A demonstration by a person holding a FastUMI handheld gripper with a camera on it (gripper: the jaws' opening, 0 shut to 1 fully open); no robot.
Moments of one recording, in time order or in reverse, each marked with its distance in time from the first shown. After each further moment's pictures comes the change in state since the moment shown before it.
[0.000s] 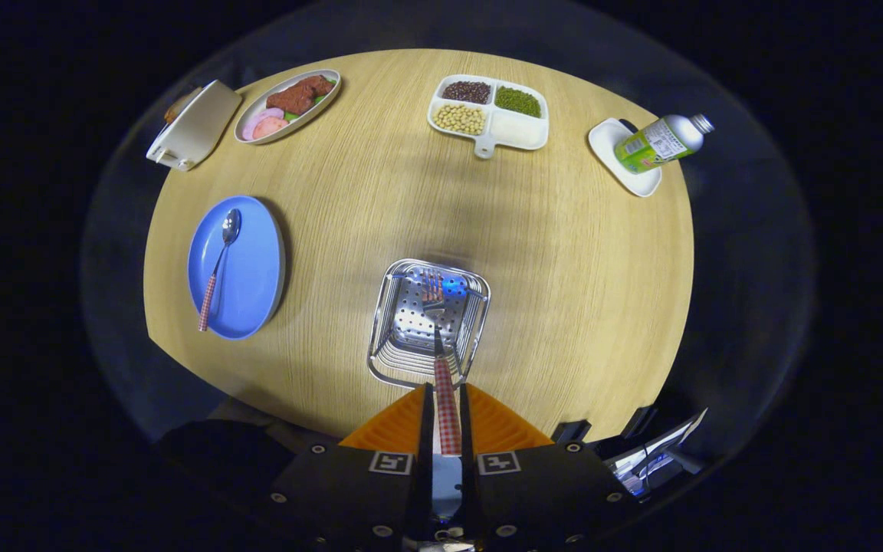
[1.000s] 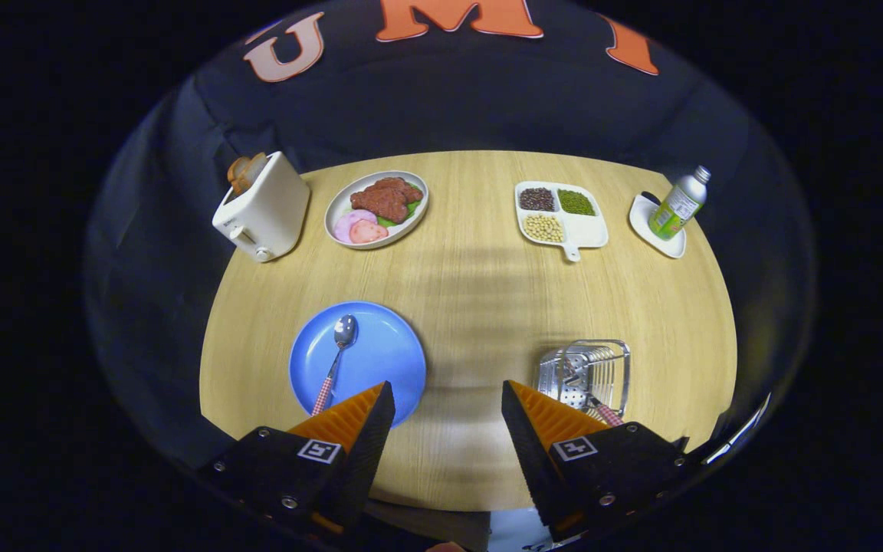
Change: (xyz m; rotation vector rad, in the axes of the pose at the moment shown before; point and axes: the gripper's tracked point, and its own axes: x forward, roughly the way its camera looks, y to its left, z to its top) arm -0.032 0.161 0.060 0.079 -0.470 0.152
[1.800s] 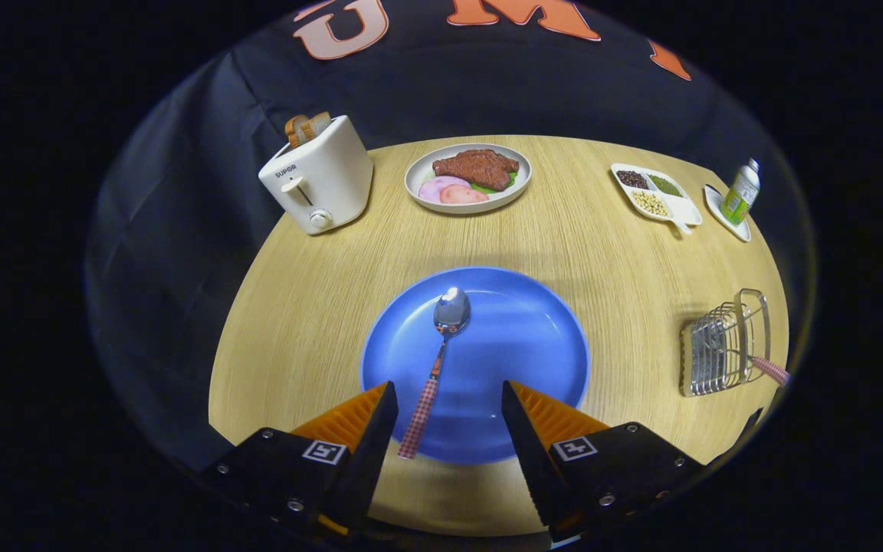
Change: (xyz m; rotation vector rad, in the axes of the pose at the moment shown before) arm 0.073 0.126 -0.051 0.019 -0.037 0.077
